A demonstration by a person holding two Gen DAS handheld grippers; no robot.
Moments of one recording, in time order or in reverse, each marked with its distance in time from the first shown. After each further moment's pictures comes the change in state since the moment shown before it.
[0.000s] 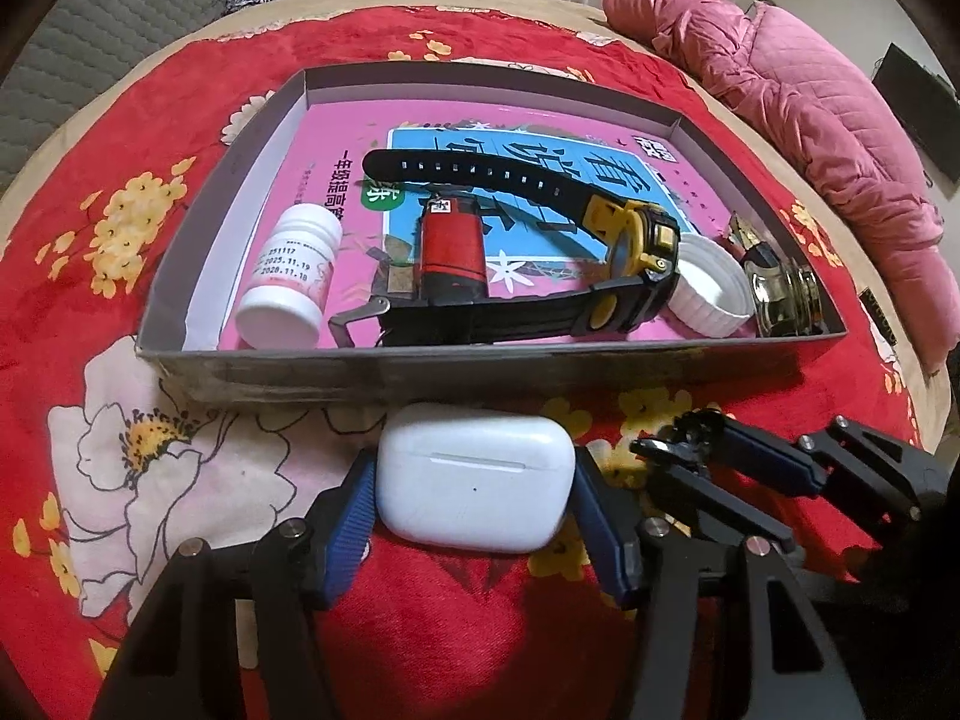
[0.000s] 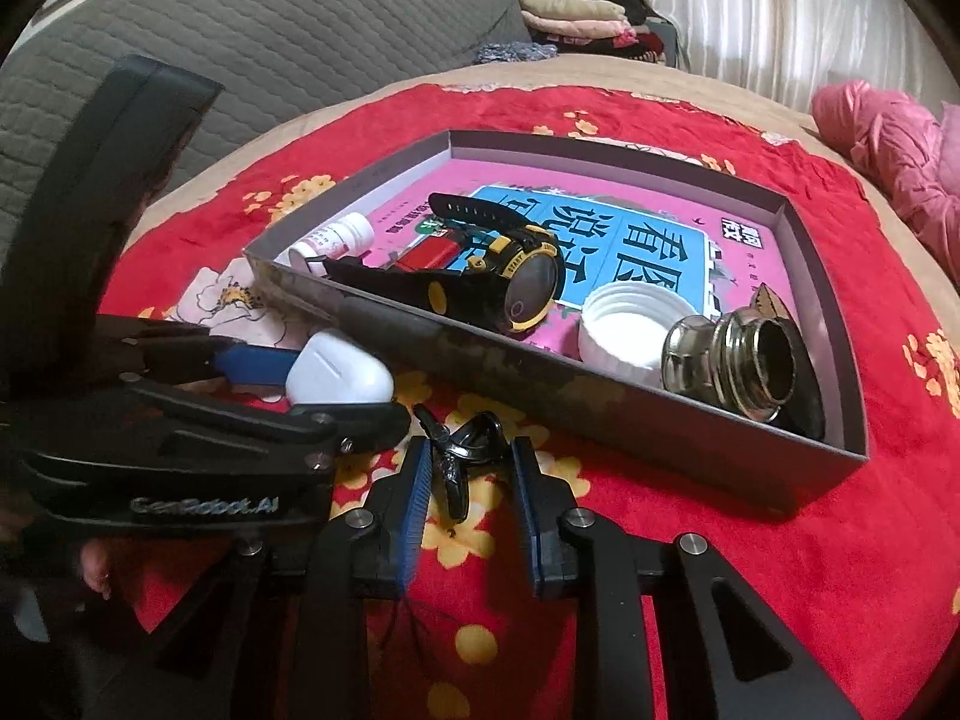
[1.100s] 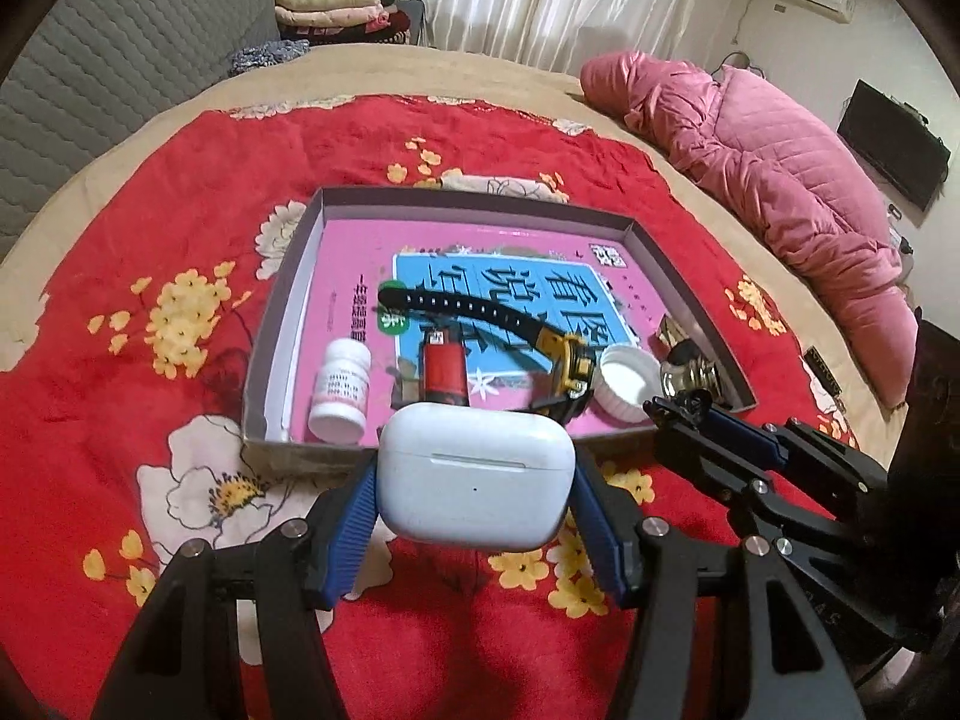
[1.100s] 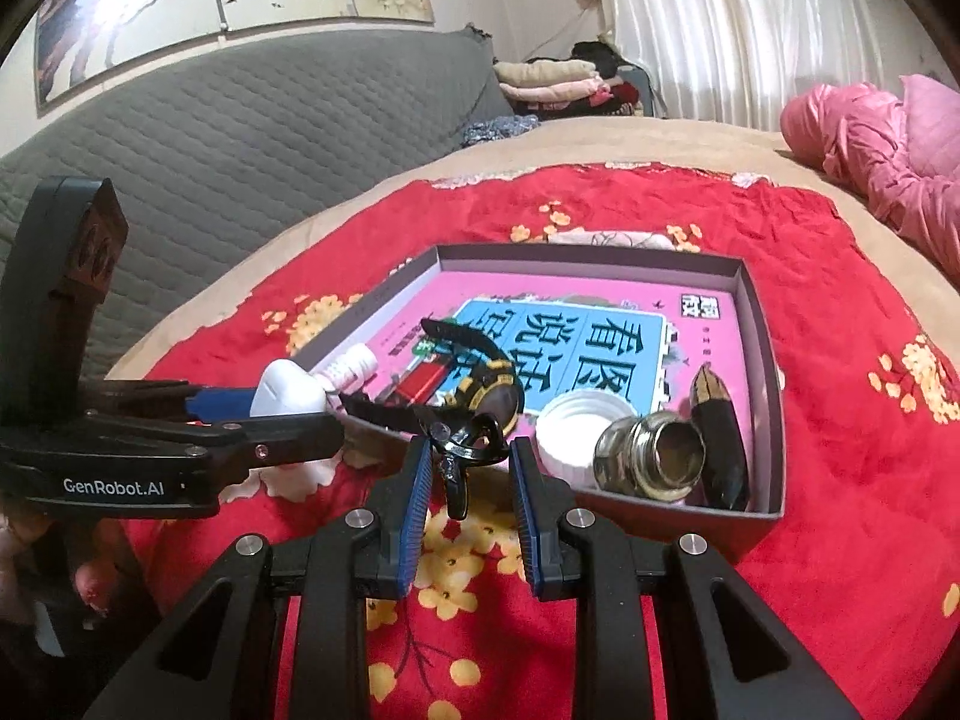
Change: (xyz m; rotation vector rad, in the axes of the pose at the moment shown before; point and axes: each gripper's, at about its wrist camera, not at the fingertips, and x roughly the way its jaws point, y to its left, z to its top) left arm -0.073 0.003 0.015 -0.001 -0.168 -0.047; right arm -0.050 -0.022 0.020 0.100 -0.203 0.053
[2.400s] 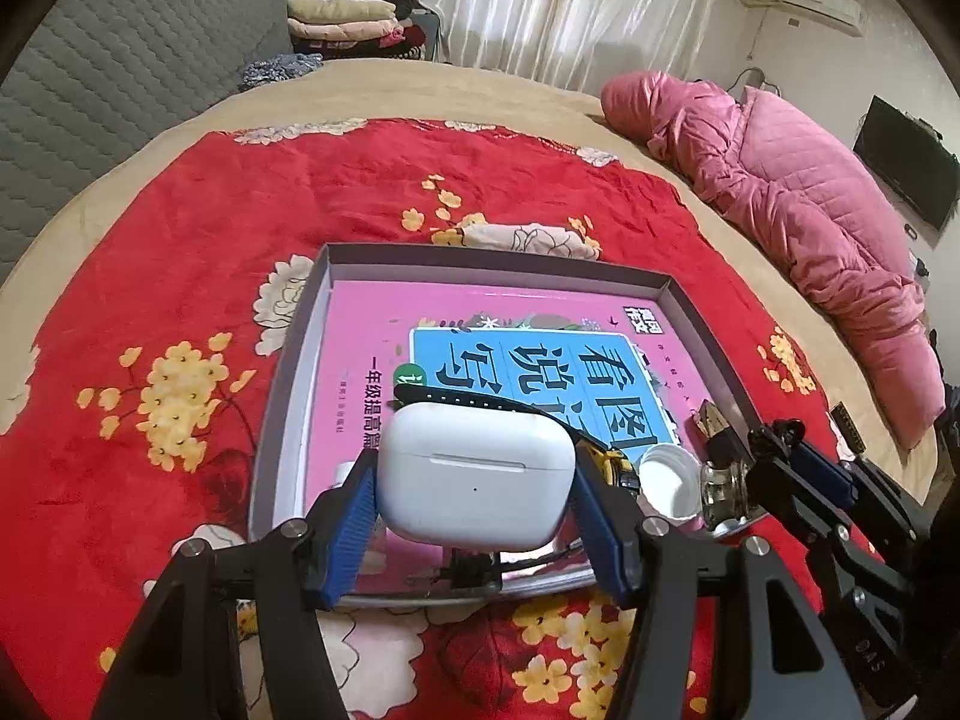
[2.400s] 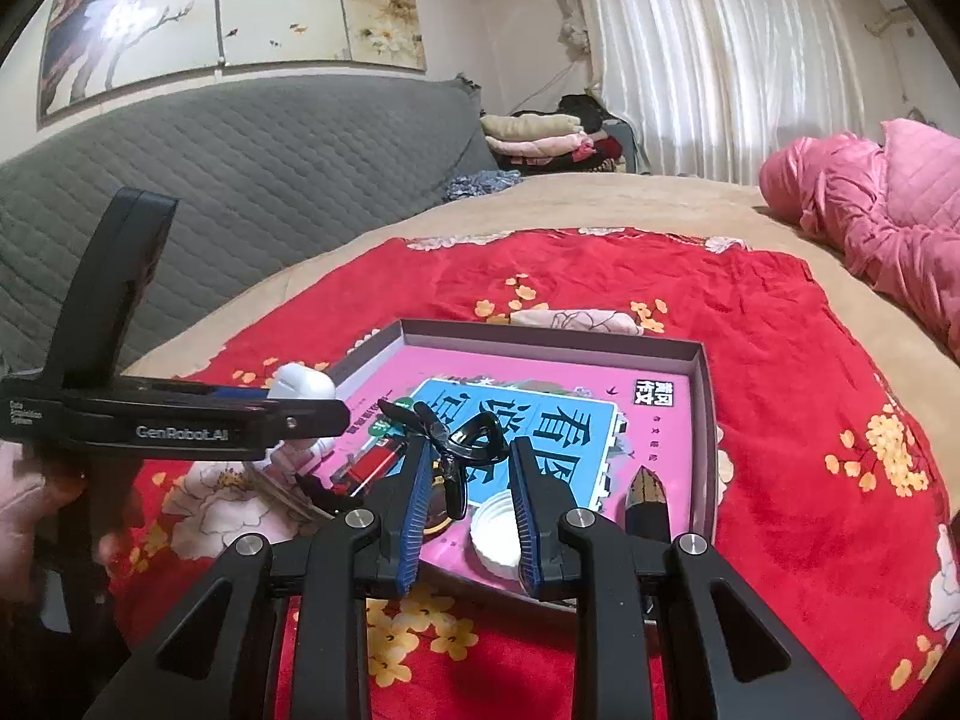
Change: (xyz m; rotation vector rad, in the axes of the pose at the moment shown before) left arm 0.029 0.011 0.047 -0.015 -0.034 0.030; right arm -0.010 -0.016 0.028 -0.043 -0.117 -0.071
